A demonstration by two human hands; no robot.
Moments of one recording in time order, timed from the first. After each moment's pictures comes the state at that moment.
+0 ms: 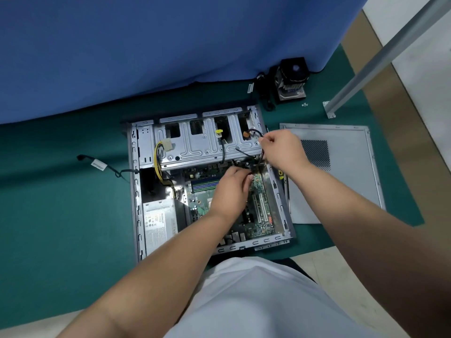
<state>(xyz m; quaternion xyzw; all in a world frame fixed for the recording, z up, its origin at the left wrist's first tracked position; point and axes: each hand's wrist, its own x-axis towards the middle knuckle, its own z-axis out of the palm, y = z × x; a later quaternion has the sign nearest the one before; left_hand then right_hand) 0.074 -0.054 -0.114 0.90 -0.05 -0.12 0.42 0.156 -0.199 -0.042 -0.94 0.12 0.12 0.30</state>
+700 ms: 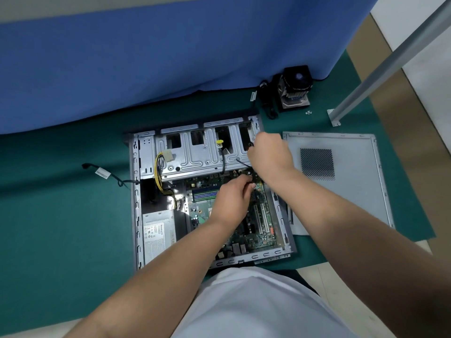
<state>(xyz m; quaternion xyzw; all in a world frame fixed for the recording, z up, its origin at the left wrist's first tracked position) 0.085 -0.059 -0.110 0.89 -0.02 -0.13 0.43 0.173 -0.166 -0.040 -0.99 0.07 0.10 0.11</state>
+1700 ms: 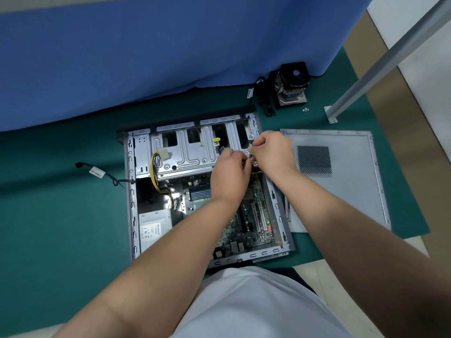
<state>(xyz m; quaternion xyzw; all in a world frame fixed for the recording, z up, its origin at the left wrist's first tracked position) 0.129 -0.070 -0.086 0.93 0.02 -0.02 0.36 0.174 -0.185 -0.054 -0.93 0.16 0.08 0.31</state>
